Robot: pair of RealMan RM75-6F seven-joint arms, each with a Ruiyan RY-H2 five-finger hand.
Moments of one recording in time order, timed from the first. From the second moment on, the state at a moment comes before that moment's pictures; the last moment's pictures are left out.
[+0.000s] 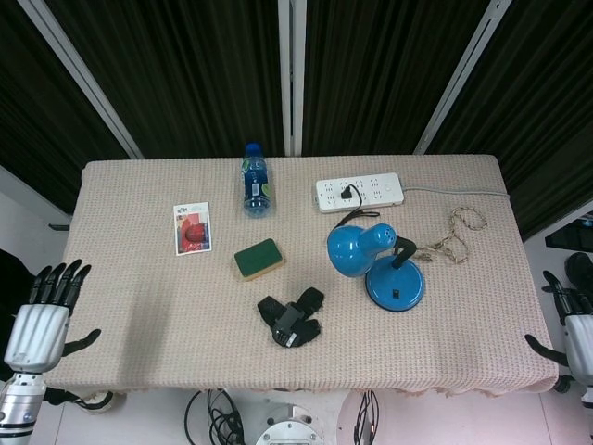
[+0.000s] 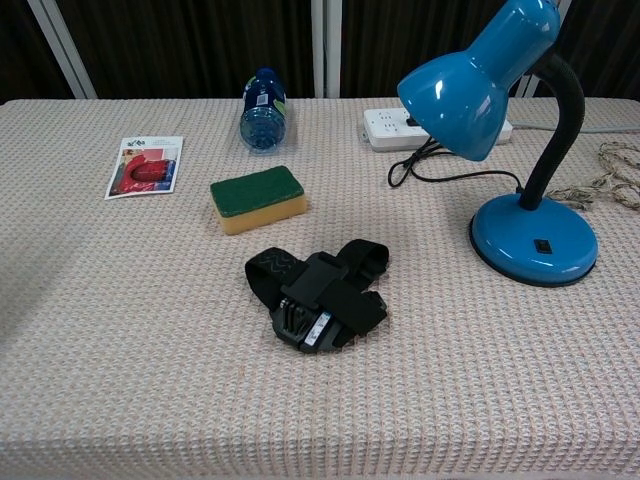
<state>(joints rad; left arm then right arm) -0.09 -1.12 -0.03 -1.73 1.59 1.53 0.20 -0.01 -1.06 0.05 -1.56 -1.54 1.55 0.04</state>
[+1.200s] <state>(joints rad) -0.07 -1.12 -0.02 -1.71 1.58 1.54 0.17 0.23 -1.29 0.03 -1.57 -1.46 1.13 -0.27</state>
